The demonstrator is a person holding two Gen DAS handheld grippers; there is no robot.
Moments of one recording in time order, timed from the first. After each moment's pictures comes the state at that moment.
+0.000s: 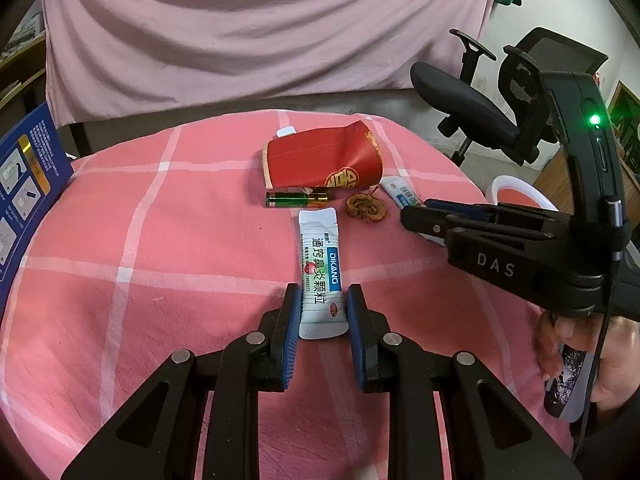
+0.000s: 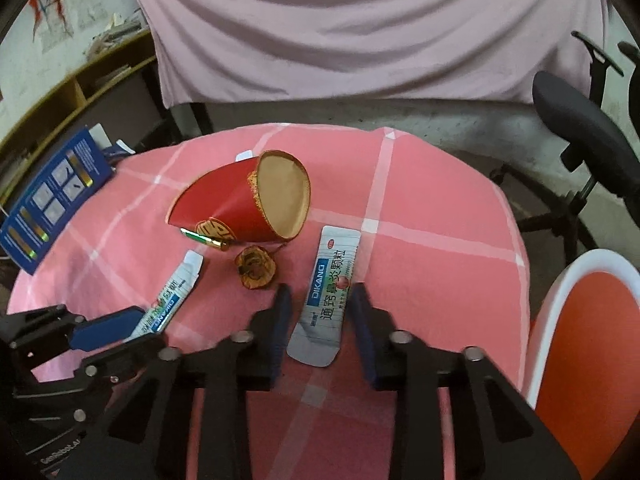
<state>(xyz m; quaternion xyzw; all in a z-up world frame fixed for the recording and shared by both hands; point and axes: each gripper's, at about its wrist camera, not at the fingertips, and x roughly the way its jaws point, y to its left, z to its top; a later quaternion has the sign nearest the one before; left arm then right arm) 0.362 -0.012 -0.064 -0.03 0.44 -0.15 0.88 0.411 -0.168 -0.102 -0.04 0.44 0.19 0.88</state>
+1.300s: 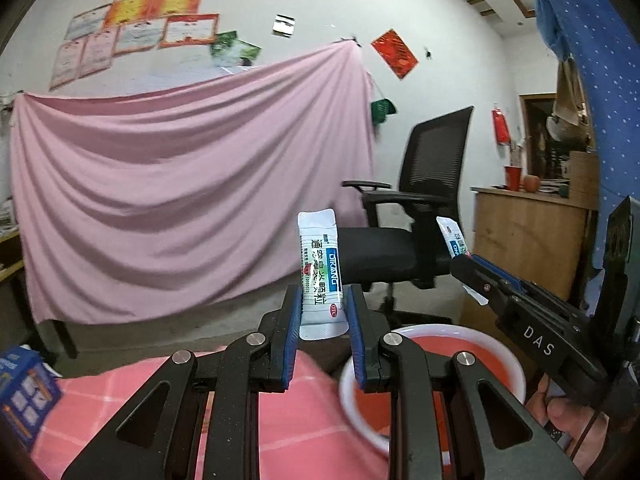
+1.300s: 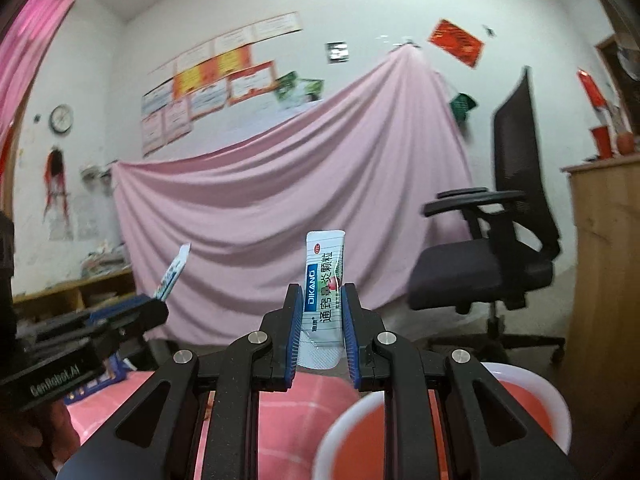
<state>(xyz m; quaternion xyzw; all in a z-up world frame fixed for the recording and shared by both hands) 0.269 -0.180 0.060 0.05 0.11 -0.23 0.96 0.264 -0.367 0.003 0.12 0.02 0.07 0.99</state>
